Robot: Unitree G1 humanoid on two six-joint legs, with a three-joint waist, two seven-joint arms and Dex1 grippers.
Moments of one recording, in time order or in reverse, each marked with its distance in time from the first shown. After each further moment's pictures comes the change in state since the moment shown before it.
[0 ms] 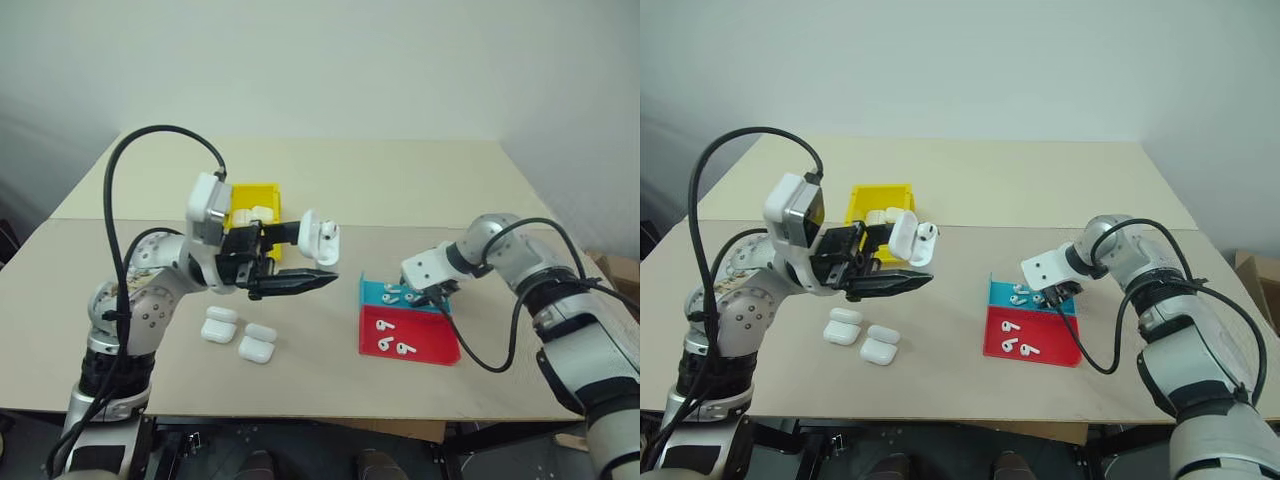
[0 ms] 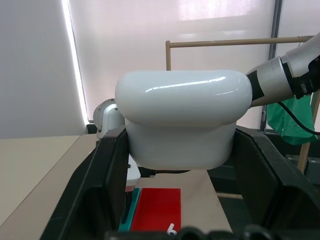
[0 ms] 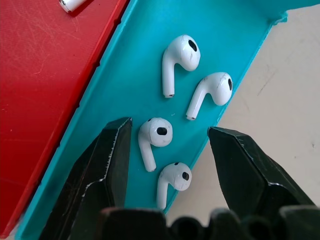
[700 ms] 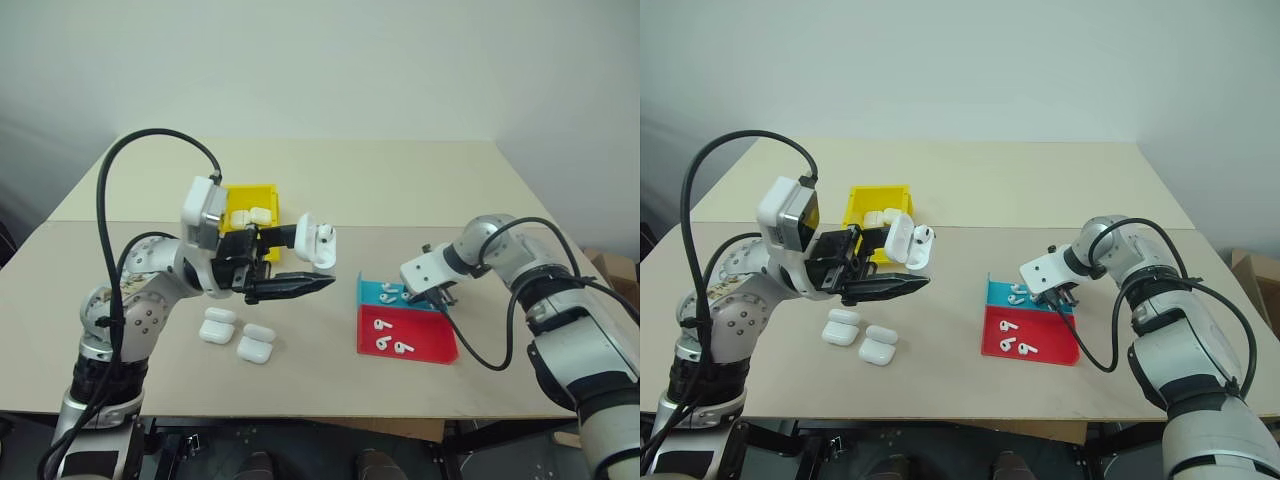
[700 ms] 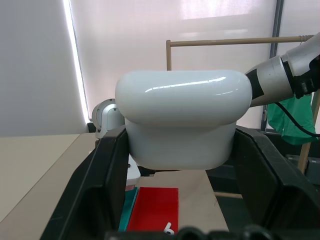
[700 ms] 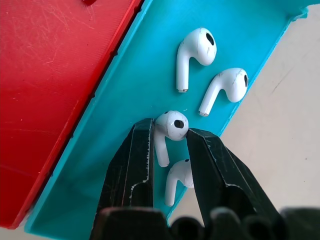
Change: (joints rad) left arm 0.030 0.027 0.003 -0.030 -0.026 0.000 0.029; right arm -0.017 0.036 -0.025 0.081 -0.048 -0.063 0.004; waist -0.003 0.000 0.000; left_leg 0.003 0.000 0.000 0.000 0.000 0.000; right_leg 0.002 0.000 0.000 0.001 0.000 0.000
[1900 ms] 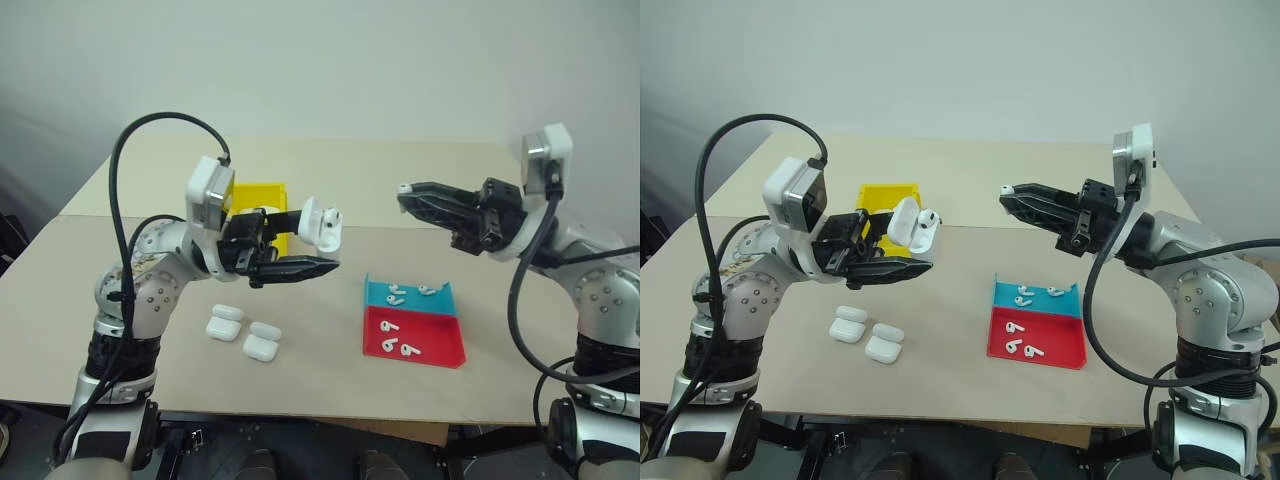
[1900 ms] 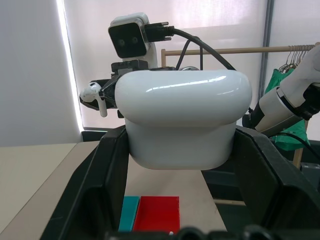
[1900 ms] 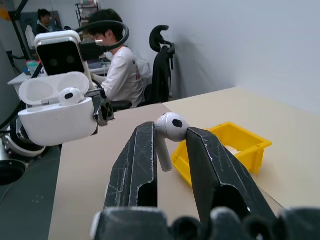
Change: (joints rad) left arm -0.108 -0.039 -0.022 0.121 0.009 -0.002 -0.075; right arm 0.444 0.034 -0.820 -1.282 1.263 1.437 -0.483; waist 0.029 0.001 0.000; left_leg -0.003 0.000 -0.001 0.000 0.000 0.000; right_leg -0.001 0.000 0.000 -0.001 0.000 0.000
